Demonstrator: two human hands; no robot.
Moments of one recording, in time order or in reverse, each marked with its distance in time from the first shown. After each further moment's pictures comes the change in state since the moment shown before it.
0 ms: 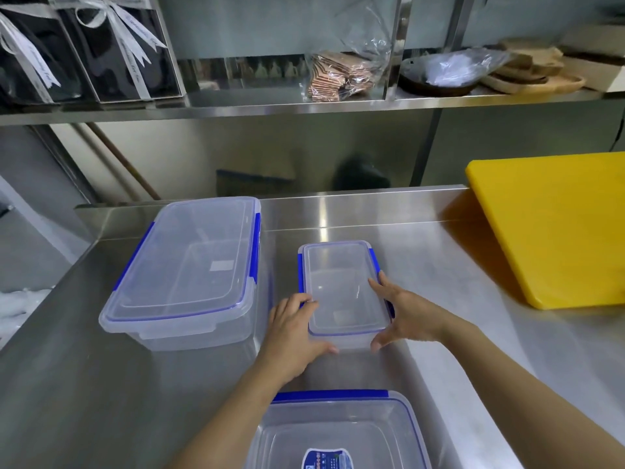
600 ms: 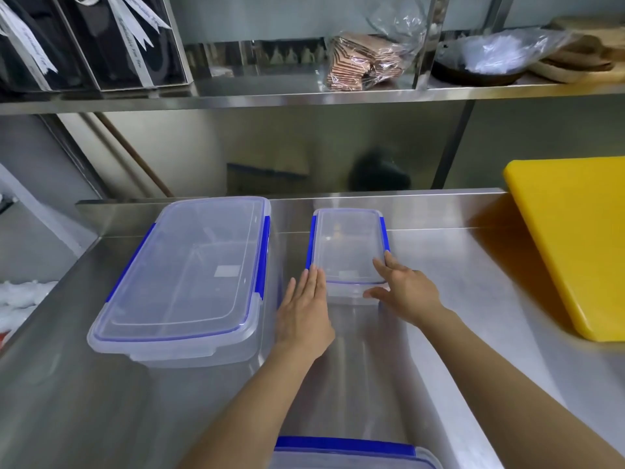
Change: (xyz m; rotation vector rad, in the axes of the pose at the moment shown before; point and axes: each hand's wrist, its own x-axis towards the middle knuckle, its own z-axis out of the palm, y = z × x) left_hand 0.071 -0.006 0.007 0.386 0.019 -0.041; right_hand 0.088 -0.010 -0.010 -0.272 0.337 0.085
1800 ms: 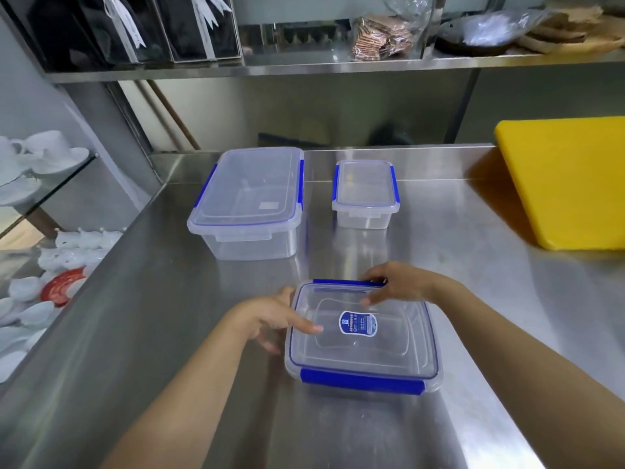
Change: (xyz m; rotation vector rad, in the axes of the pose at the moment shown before) left_hand -0.202 -0.046 -0.070 -0.797 -0.728 -0.524; right_hand -0.174 -0.064 -0.004 0.370 -0.524 -0.191
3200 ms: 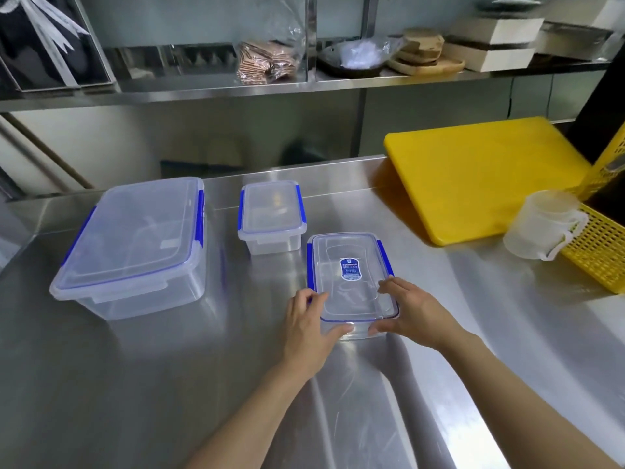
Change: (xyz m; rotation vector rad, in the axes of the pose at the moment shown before) left_hand 0.057 0.081 0.146 0.314 0.509 0.815; right_hand -0.109 0.102 -0.010 -0.158 0.604 0.168
